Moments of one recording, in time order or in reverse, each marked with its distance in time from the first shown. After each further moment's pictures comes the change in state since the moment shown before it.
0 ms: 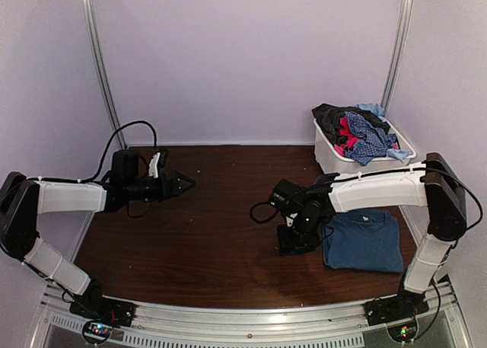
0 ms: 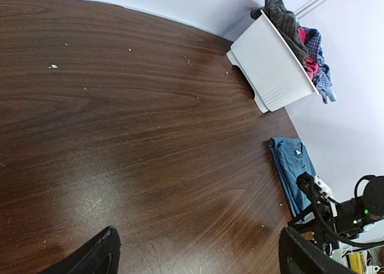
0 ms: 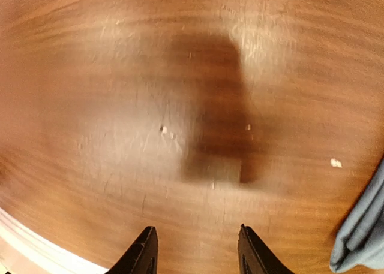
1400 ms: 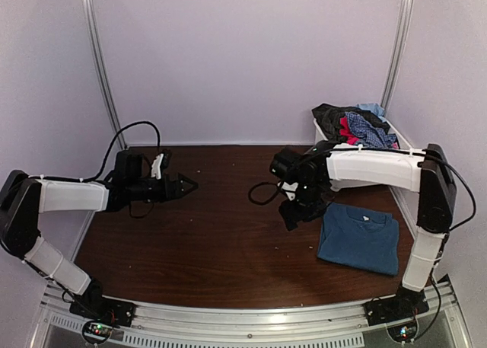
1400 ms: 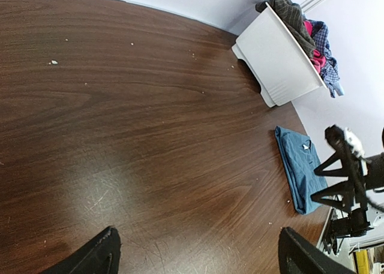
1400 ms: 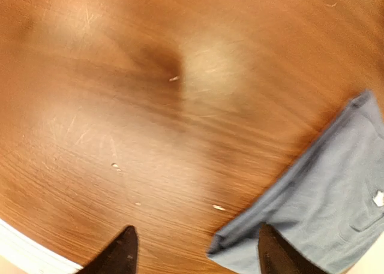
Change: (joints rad) left arm -0.023 0.017 0.015 -0.027 -0.032 0.026; right arm -0.157 0.066 0.311 -0.274 0.160 -0.486
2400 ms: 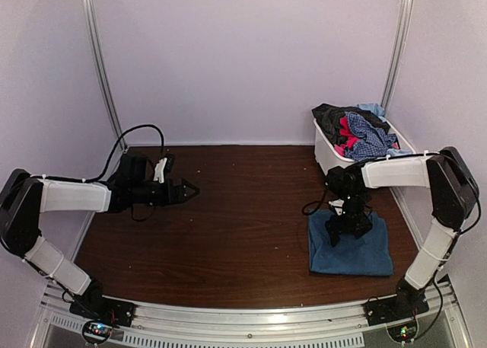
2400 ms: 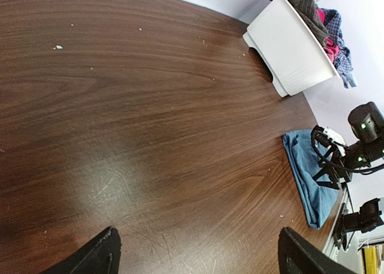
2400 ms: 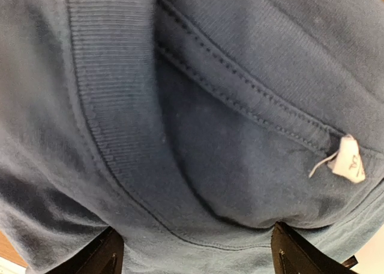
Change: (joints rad) left arm -0.027 0.010 0.000 -0.047 -0.048 0.026; right arm -0.332 -0.088 -0.433 0.099 -0.064 -0.092
